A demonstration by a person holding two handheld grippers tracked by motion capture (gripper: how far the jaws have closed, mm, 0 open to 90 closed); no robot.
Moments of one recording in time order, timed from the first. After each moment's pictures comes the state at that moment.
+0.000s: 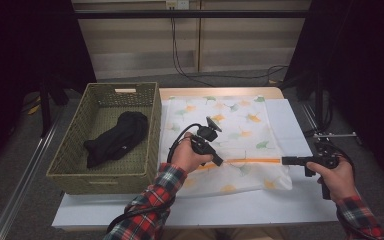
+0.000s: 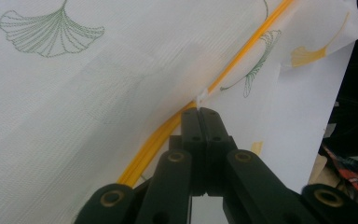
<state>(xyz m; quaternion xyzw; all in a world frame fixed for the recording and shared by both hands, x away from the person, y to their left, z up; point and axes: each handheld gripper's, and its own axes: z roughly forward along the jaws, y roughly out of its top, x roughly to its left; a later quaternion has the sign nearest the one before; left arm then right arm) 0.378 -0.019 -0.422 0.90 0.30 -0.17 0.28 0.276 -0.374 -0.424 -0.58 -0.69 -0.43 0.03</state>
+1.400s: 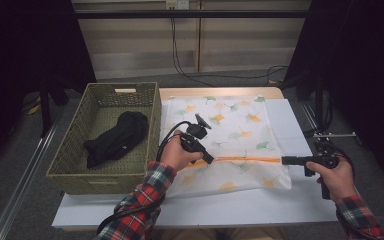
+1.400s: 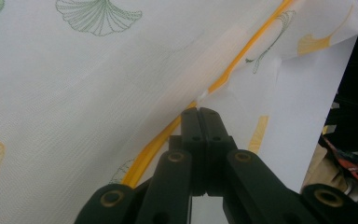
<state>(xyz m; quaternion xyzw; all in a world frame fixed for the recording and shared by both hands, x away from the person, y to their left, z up) 0.382 0.008 -0.415 0.90 0.31 -0.16 0.27 0.277 -0.374 -0.425 -0.58 -0.69 -0.43 0.03</state>
